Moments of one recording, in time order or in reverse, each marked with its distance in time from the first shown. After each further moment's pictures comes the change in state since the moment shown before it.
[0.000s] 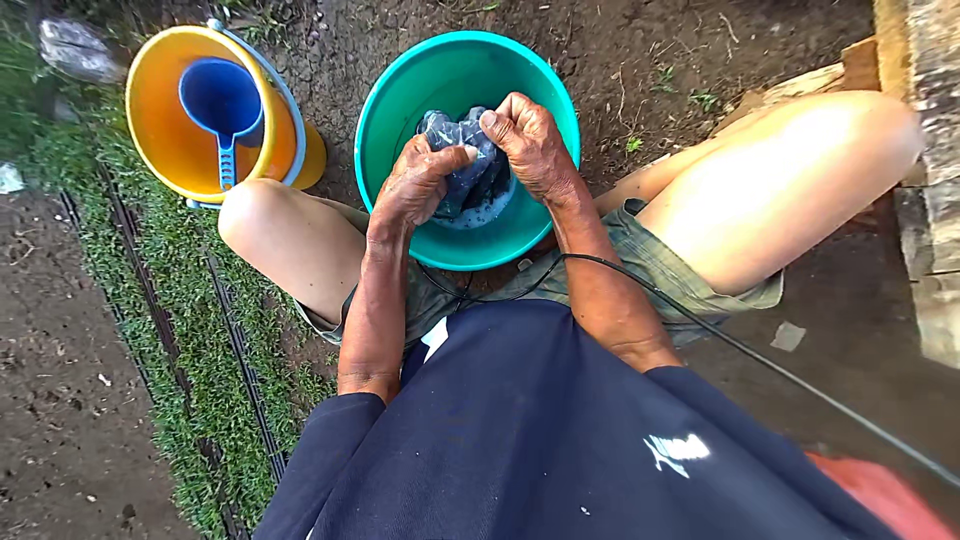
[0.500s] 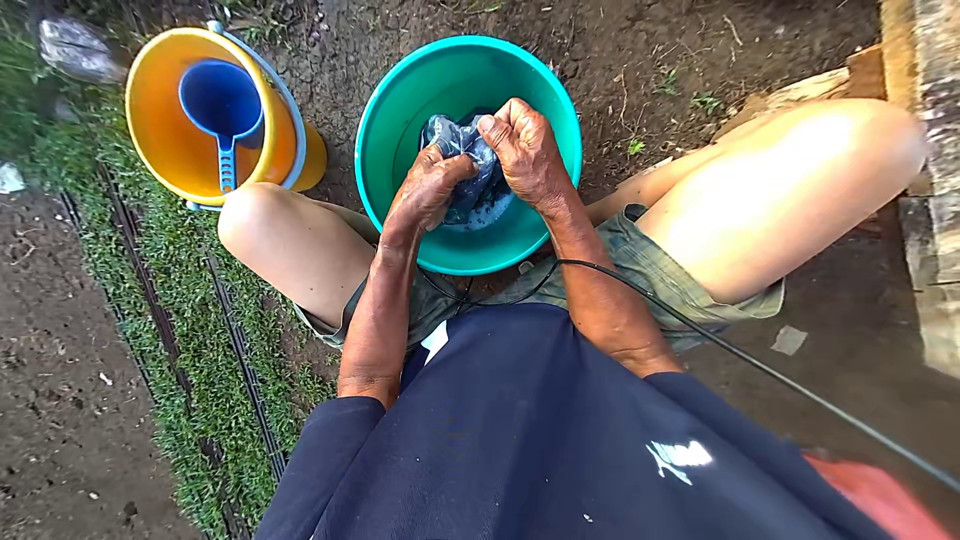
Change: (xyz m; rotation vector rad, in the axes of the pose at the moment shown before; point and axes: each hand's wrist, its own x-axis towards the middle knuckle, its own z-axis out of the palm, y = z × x) left_hand 0.006 -0.011 0.010 0.122 0.100 -0.049; right_hand -0.001 -0.007 0.008 -0.141 0.067 -0.011
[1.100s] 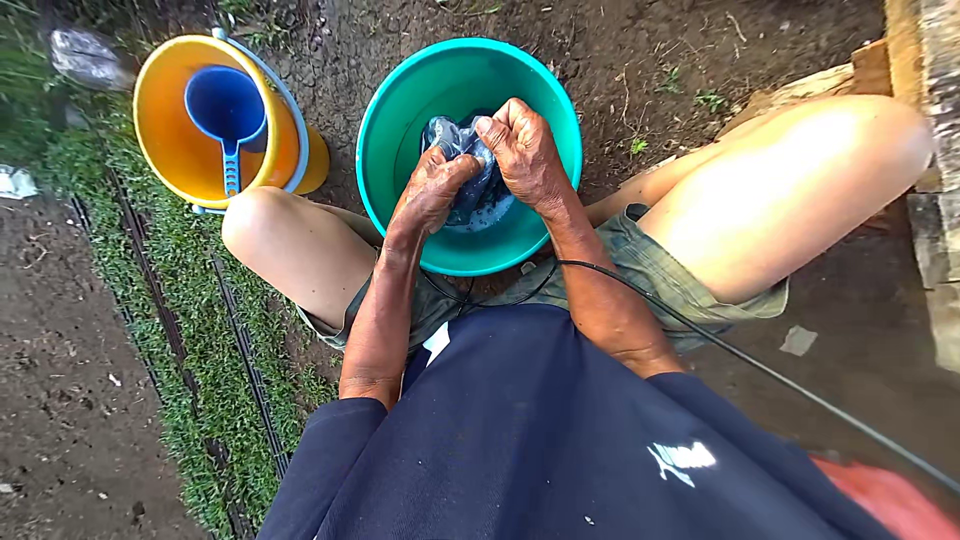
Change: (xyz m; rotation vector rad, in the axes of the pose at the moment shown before) left_hand 0.001 -0.004 0.002 0.039 -0.009 0.035; right_hand 0.000 0.000 0.001 -0.019 0.007 -0.003
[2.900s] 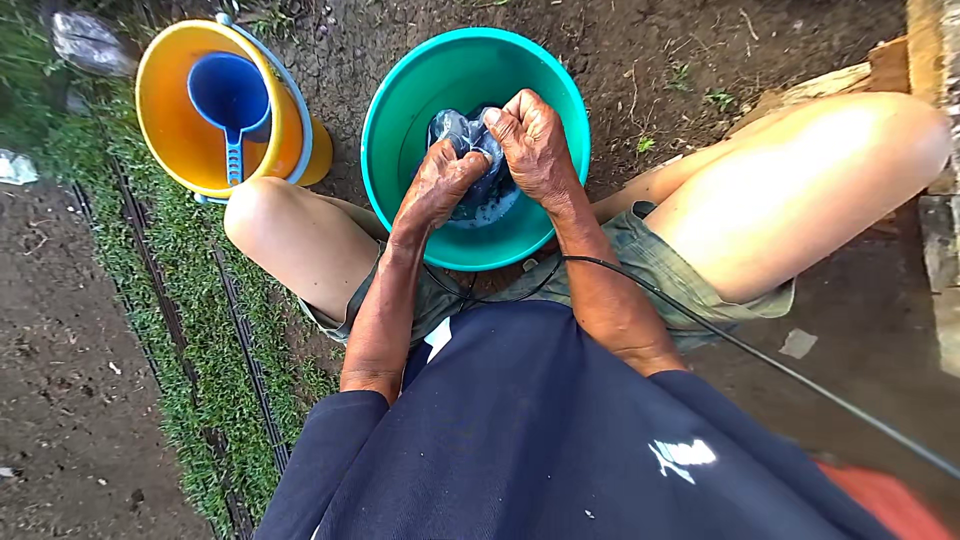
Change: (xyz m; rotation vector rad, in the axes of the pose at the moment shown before) left_hand -0.001 -0.005 -0.002 0.142 0.004 0.056; right_hand 0.000 0.002 0.000 -0.054 0.027 0.000
